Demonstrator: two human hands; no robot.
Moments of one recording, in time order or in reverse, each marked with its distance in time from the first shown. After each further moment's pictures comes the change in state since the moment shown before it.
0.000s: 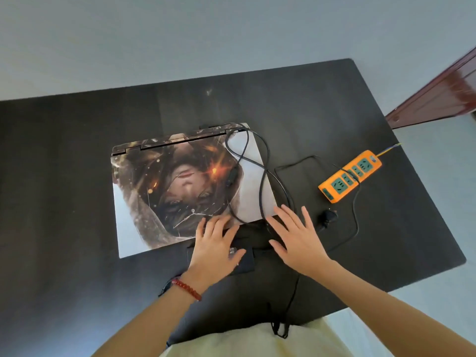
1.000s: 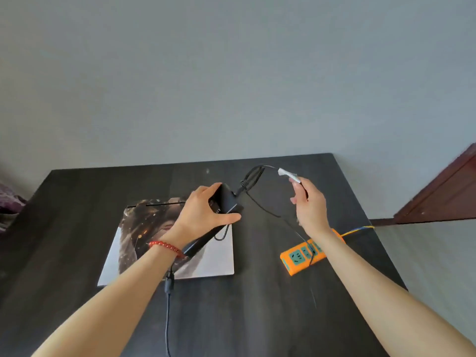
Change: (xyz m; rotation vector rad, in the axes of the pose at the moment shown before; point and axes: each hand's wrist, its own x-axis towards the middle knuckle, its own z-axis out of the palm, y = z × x) left_hand 0.095 0.136 -0.165 -0.399 0.351 -0.263; right_hand 0.040 0.153 -0.156 1.132 0.631 0.141
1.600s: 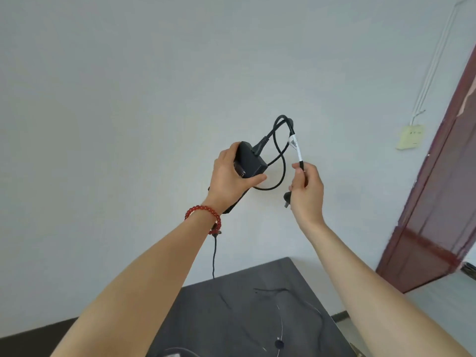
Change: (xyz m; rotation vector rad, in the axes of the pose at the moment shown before) left_hand 0.292 0.221 -0.056 -0.339 0.266 0.582; right_hand 0.236 -0.151 -0.079 0.168 0.534 -0.293
